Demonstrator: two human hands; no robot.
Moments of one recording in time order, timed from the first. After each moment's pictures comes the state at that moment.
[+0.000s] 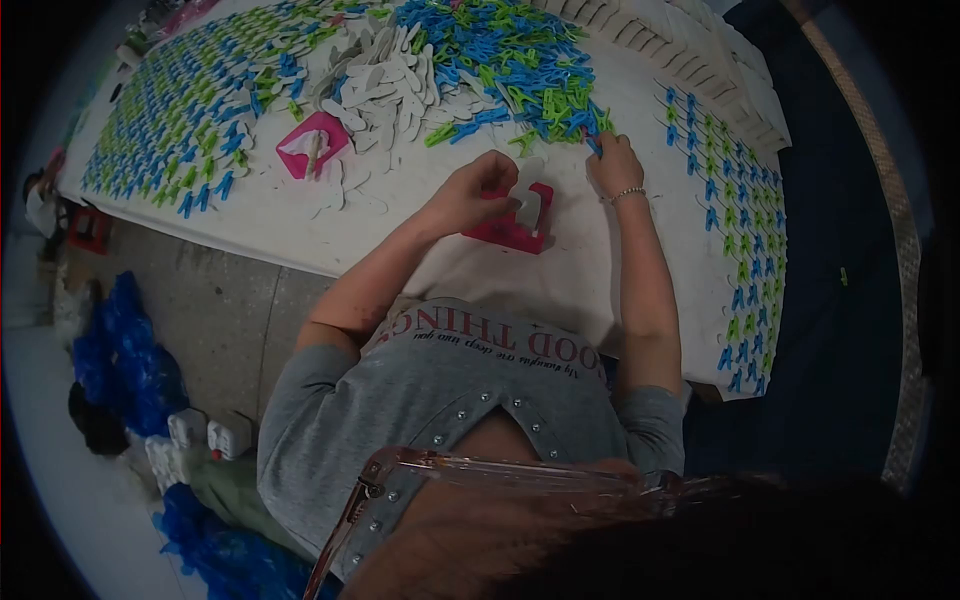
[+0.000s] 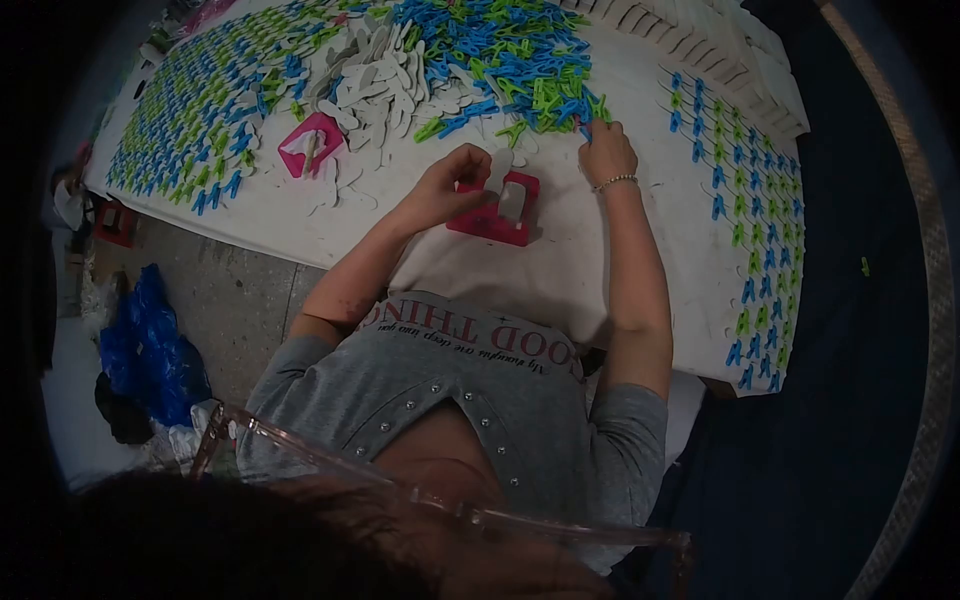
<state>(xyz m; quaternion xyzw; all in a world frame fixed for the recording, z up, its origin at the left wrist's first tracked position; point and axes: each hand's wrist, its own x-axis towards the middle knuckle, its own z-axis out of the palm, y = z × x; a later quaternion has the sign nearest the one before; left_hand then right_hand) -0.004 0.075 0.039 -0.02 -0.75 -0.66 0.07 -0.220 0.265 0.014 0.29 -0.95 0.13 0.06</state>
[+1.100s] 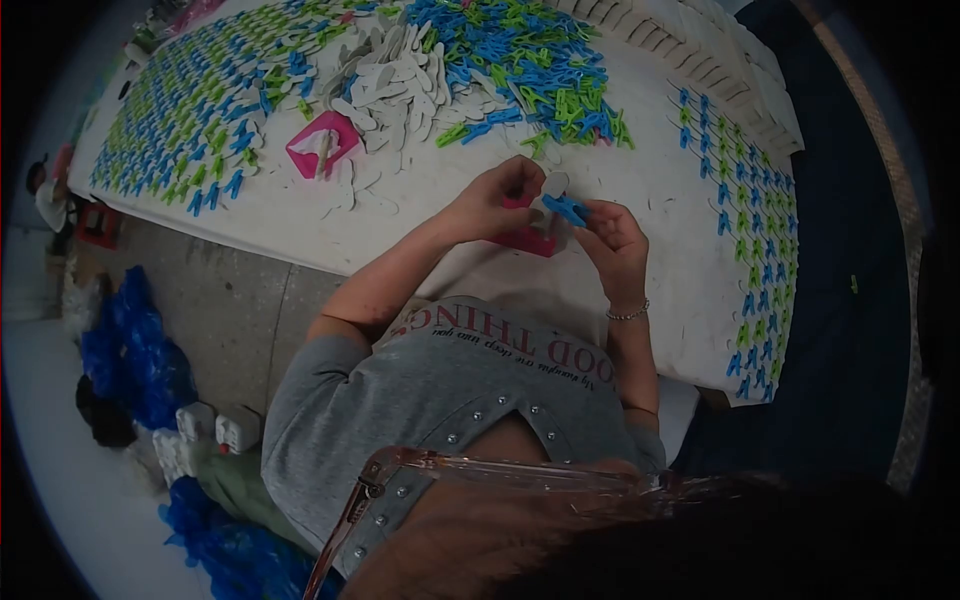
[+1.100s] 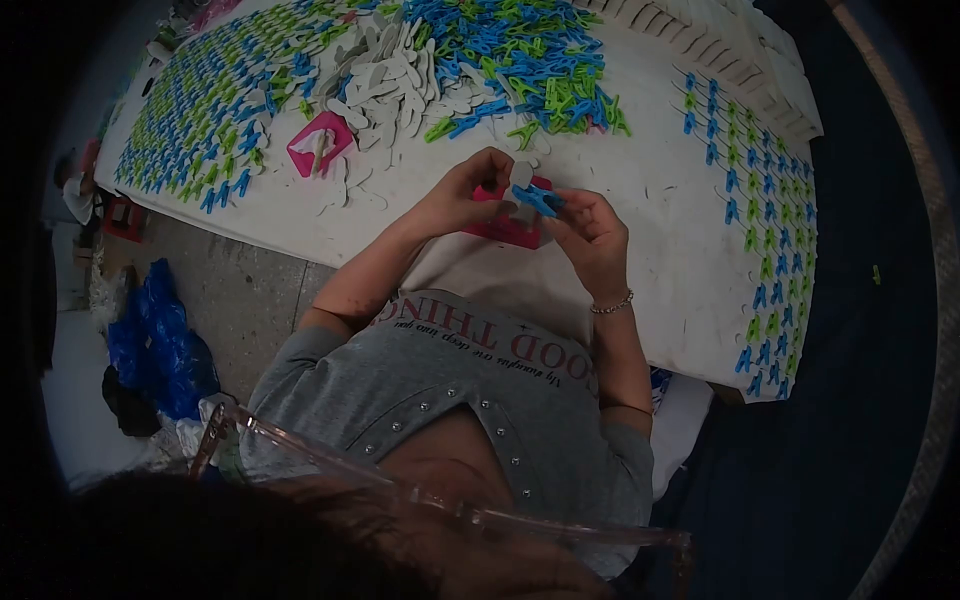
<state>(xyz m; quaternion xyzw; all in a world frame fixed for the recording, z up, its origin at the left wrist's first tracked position) -0.005 0.084 0.051 -0.07 -0.70 -0.70 0.05 -0.068 0.300 0.060 0.28 -0.61 0.71 -0.21</state>
